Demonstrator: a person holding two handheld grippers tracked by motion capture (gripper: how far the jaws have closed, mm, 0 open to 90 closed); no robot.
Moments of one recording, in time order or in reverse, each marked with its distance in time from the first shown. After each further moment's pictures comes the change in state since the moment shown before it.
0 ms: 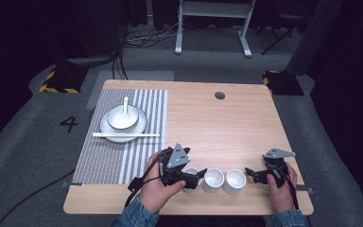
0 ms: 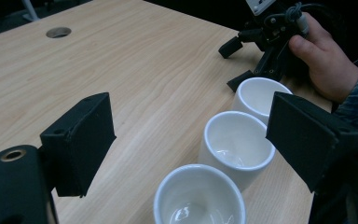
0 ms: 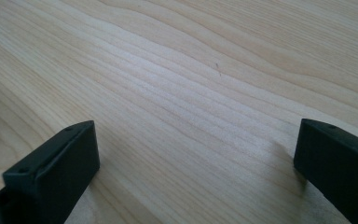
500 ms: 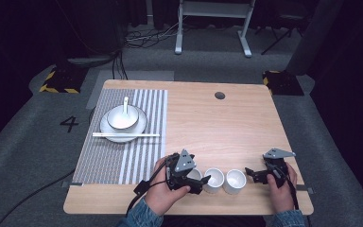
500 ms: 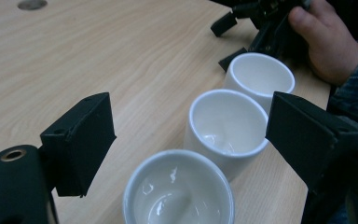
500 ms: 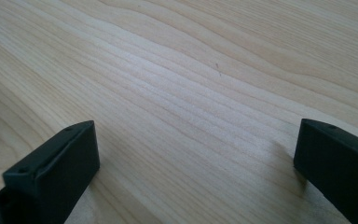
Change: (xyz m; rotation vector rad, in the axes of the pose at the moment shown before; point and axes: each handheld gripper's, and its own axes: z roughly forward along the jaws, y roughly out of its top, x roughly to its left) left arm -0.008 -0.016 0.021 0.083 -0.039 -0.007; right arm 0.000 0.000 0.000 0.000 0.000 0.000
